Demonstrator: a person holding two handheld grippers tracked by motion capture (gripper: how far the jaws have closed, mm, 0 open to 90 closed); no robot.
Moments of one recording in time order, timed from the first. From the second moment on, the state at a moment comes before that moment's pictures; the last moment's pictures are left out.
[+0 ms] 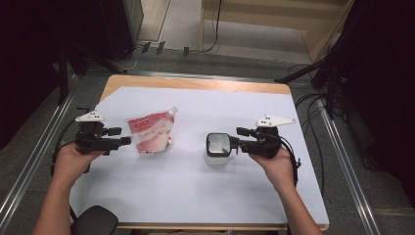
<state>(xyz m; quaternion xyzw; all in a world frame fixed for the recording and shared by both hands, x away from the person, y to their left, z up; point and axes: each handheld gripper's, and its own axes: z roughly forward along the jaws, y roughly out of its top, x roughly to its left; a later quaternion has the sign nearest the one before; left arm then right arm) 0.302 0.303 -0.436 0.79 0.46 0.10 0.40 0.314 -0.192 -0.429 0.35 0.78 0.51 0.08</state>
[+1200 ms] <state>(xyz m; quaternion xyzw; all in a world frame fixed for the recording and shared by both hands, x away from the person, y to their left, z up) 0.303 0.301 -0.438 0.79 0.45 0.10 0.40 0.321 -0.265 -0.464 0.43 0.76 0.48 0.12</state>
